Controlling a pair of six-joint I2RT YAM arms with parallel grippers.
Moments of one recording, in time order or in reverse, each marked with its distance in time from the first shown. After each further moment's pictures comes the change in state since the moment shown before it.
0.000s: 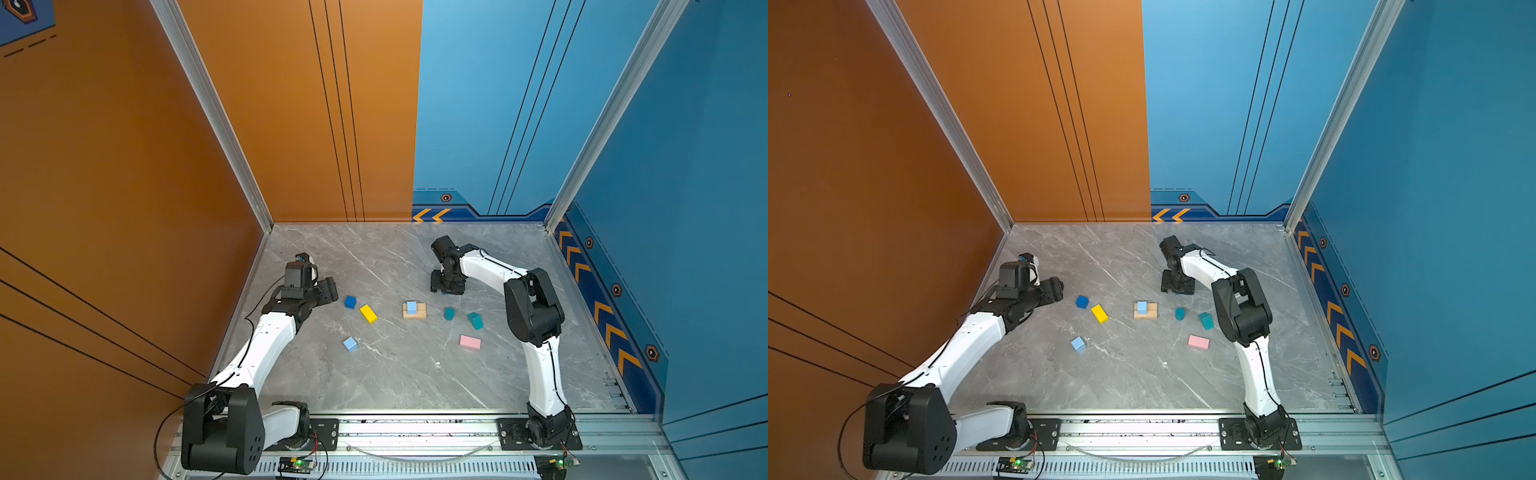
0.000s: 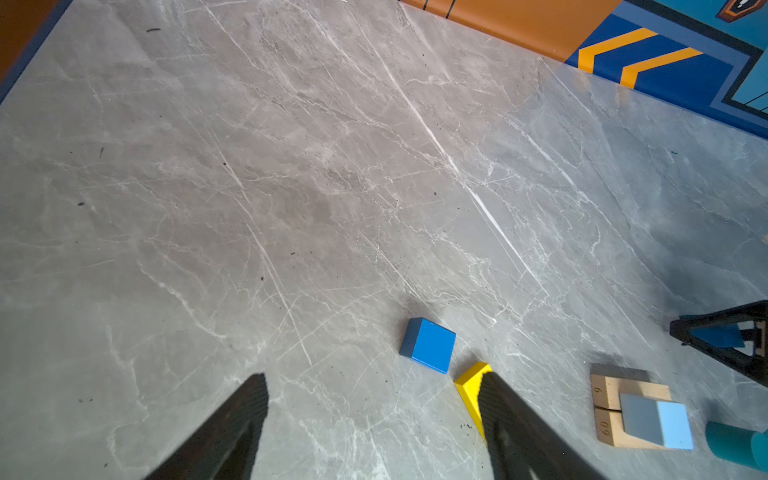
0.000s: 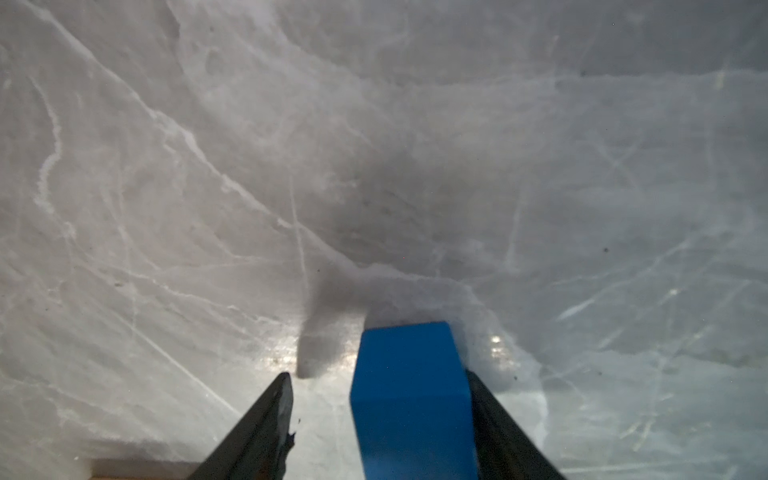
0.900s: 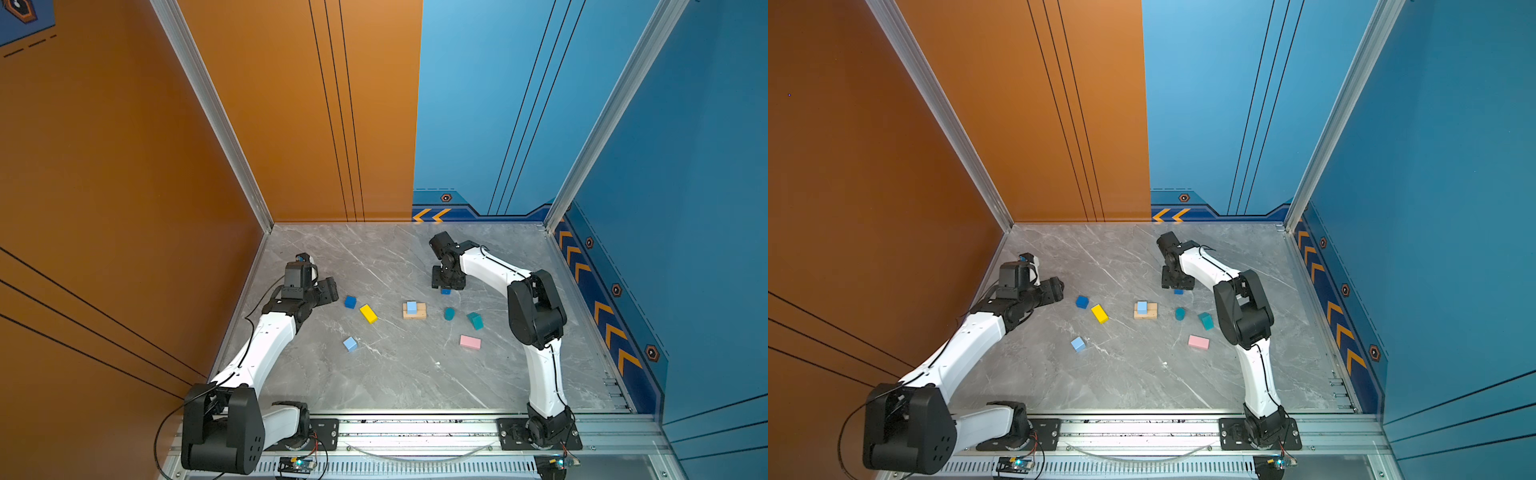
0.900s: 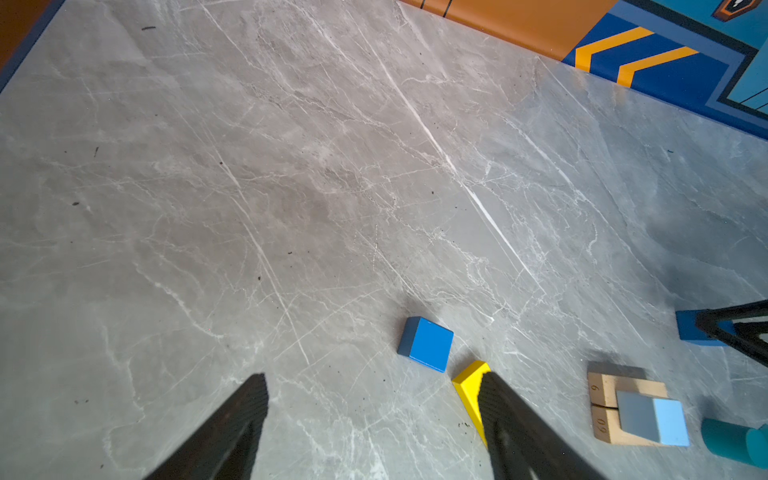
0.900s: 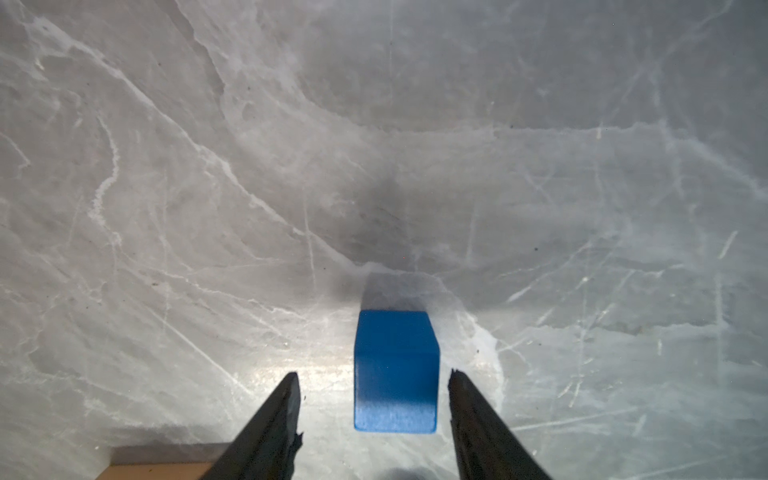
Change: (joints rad) left arm 0.000 0.000 0.000 0.000 0.007 0.000; right arm 0.014 -0.031 0.044 -0.043 0.096 -0.006
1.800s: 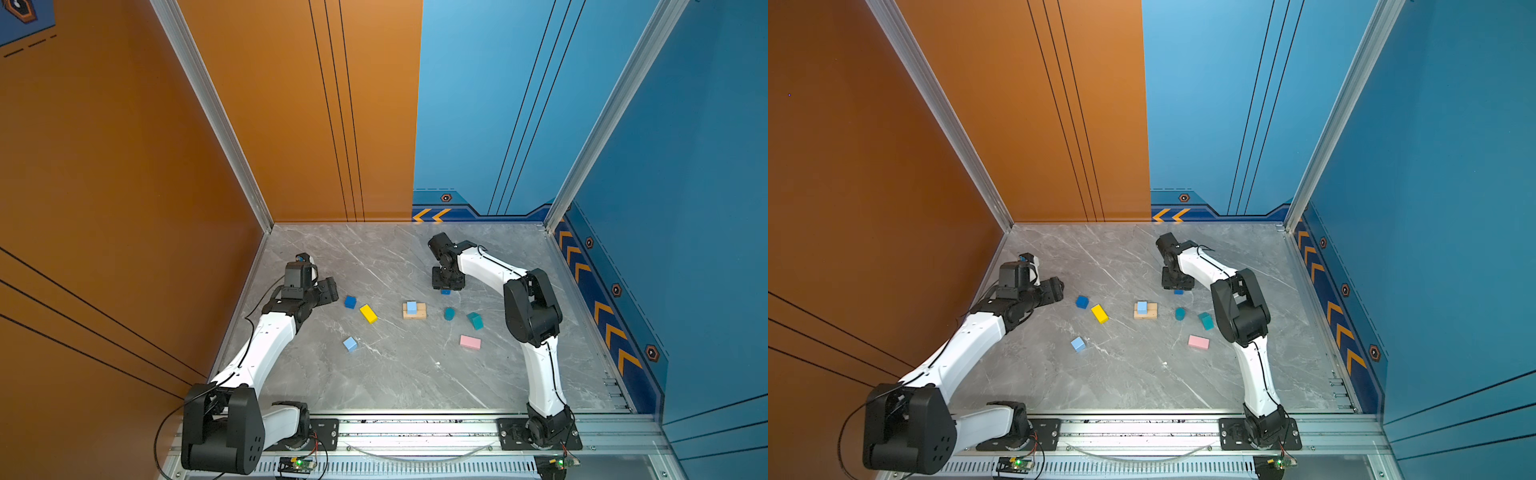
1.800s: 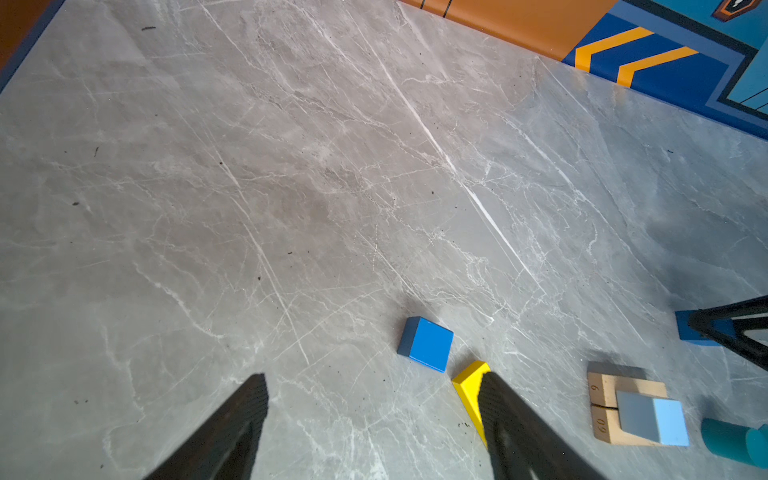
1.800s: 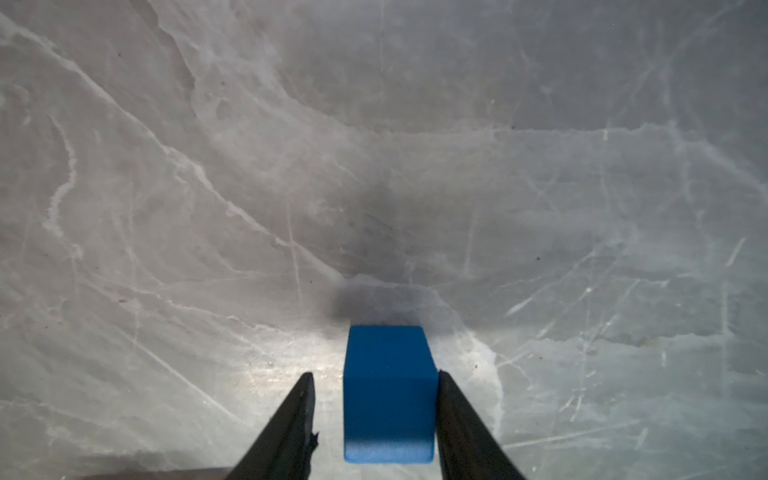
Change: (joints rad) left arm 0.000 0.000 0.000 0.000 0.000 0.000; right arm 0.000 0.041 0.020 -0.013 0.010 0.000
